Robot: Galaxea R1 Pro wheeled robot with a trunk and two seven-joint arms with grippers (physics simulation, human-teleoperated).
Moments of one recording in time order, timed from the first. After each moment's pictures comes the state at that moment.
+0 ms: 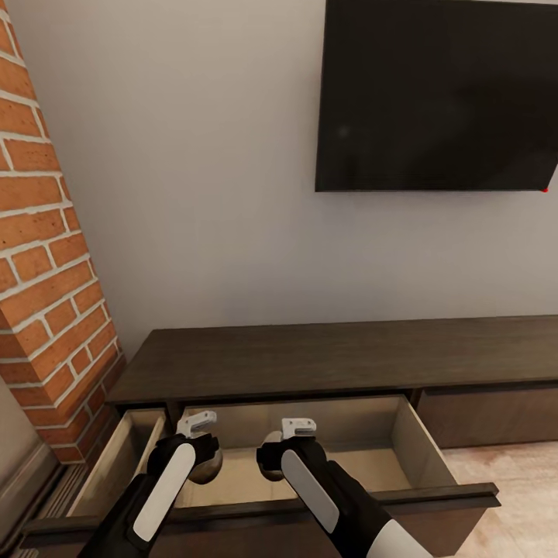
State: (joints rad) left arm -0.36 0.00 -0.26 -1.27 0.78 0.71 0.79; right arm -0.53 0.17 0.65 -0.96 -0.80 0.63 -0.62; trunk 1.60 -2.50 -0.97
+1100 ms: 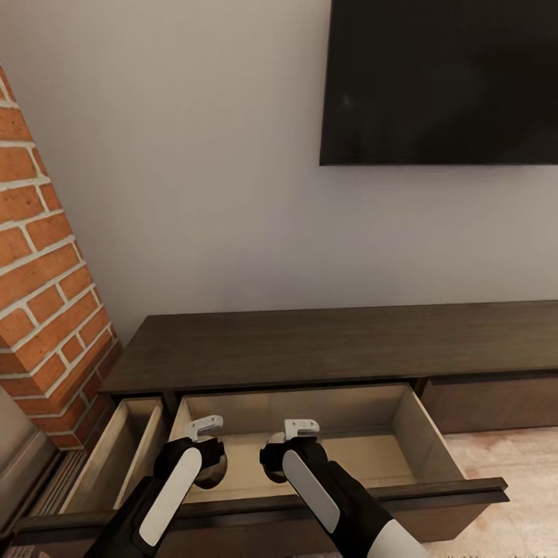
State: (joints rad) left arm -0.36 0.00 -0.30 -1.25 0.77 0.71 0.78; right arm -0.53 0.17 0.65 -0.95 -0.81 0.64 -0.65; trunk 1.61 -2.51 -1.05
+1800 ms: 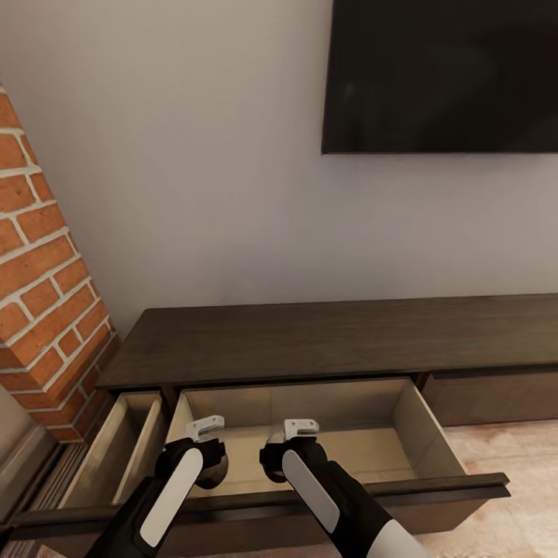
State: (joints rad) left arm -0.36 0.00 -0.31 -1.25 0.77 0.71 0.78; right arm -0.53 0.17 0.65 -0.95 -0.81 0.64 -0.65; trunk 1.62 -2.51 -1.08
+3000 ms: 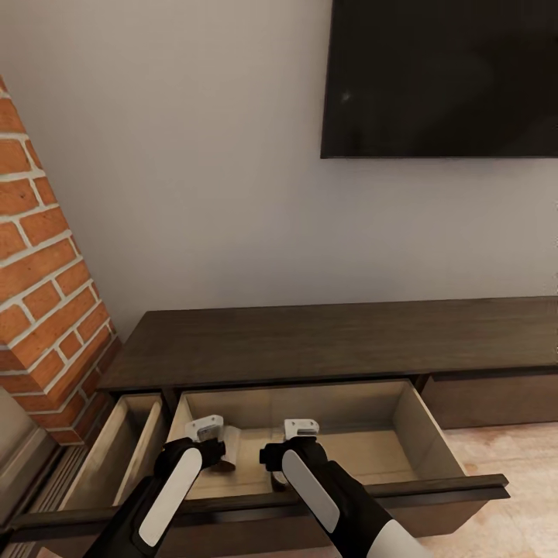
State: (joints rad) left arm -0.36 0.00 -0.31 -1.25 0.77 0.71 0.78; right arm -0.53 0.17 0.65 -0.96 -0.81 0.64 -0.65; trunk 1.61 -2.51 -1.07
